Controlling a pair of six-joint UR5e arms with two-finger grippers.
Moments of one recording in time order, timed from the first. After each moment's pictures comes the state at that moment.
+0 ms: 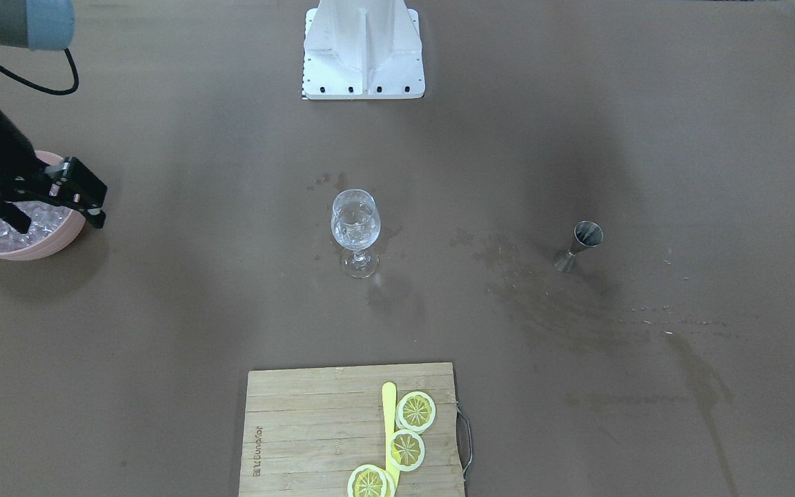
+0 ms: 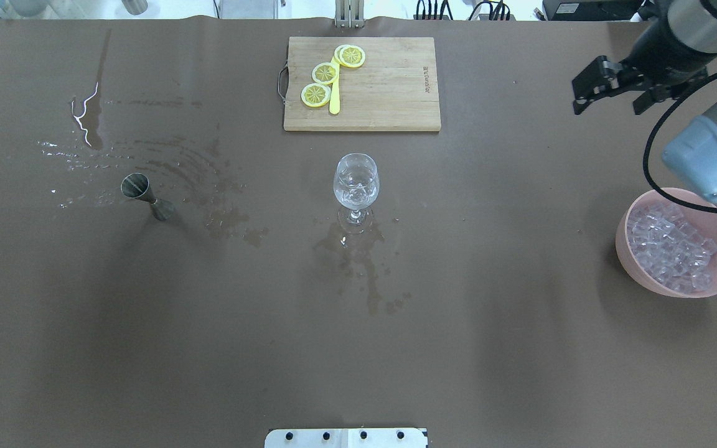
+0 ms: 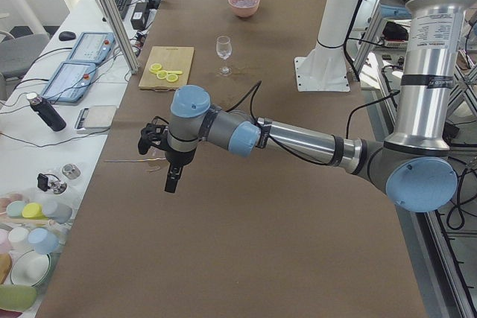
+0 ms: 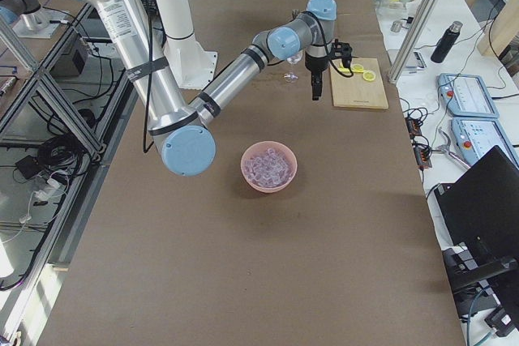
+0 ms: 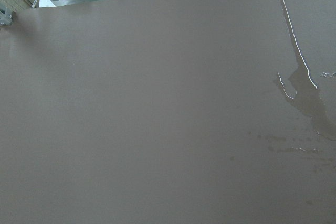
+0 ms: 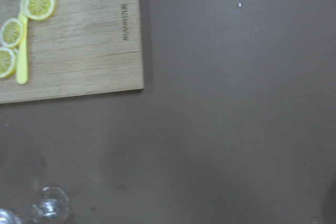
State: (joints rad) left arm -1.55 -1.62 -1.73 -1.76 -2.20 -0.22; right arm 1.13 -1.17 1.93 -1.86 2.22 0.56
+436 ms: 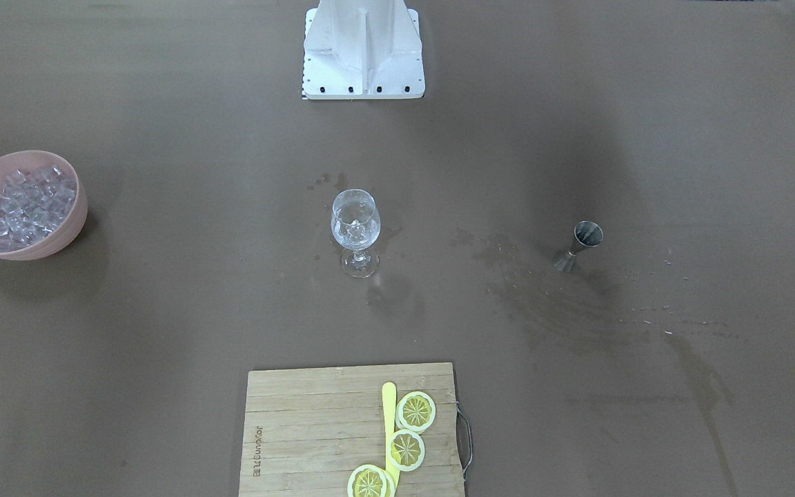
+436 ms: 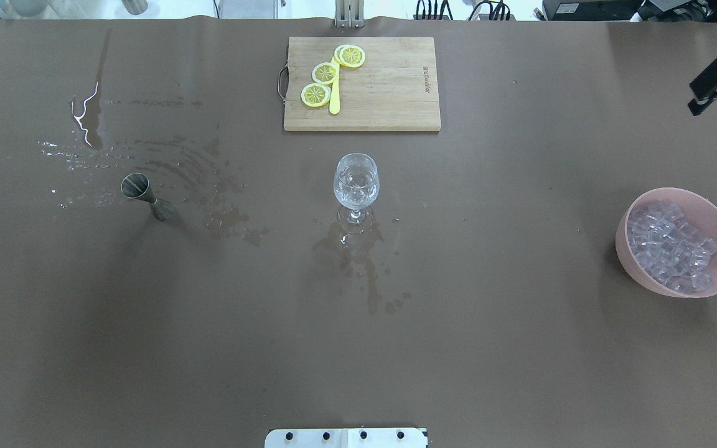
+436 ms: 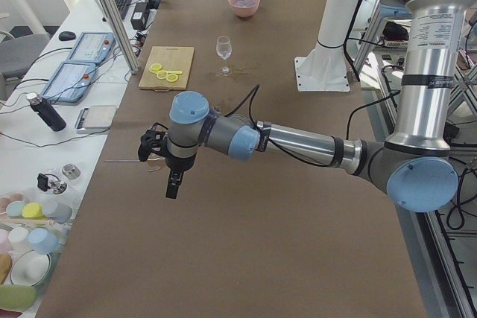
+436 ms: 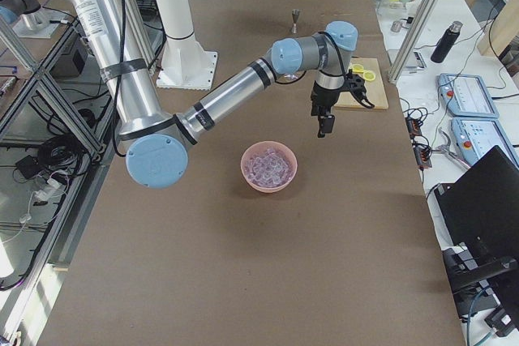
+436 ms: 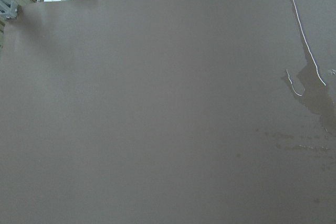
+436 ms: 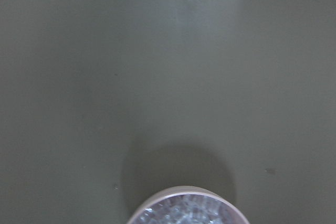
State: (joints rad) left arm -1.55 -1.62 -1.69 -1.76 -2.20 -0.22; right arm 1.34 -1.26 1.86 -2.03 2.27 0.09
